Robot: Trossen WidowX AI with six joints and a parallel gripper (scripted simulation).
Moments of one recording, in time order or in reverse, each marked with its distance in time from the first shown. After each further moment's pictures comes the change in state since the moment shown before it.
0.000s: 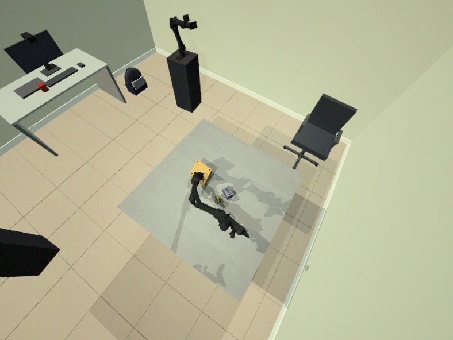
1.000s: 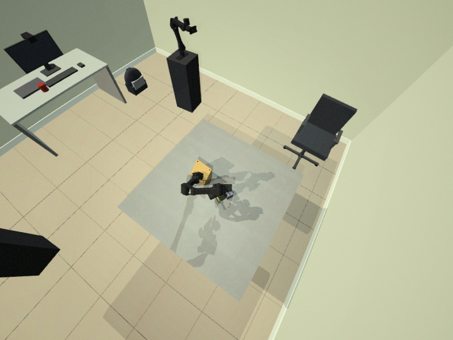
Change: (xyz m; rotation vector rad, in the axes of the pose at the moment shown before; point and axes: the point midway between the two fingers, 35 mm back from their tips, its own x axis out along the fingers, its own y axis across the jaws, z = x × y) arm -0.350 -0.205 -0.116 -1.087 0.728 -1.386
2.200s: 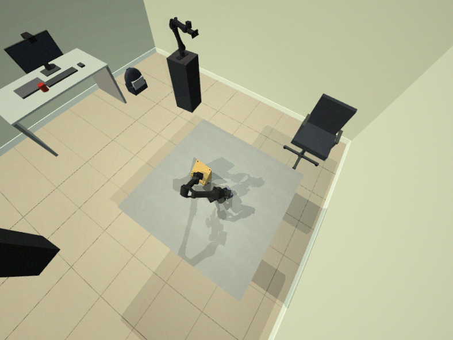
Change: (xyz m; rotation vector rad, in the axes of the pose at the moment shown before) arm 0.073 -0.009 0.001 -0.025 -0.006 -0.033
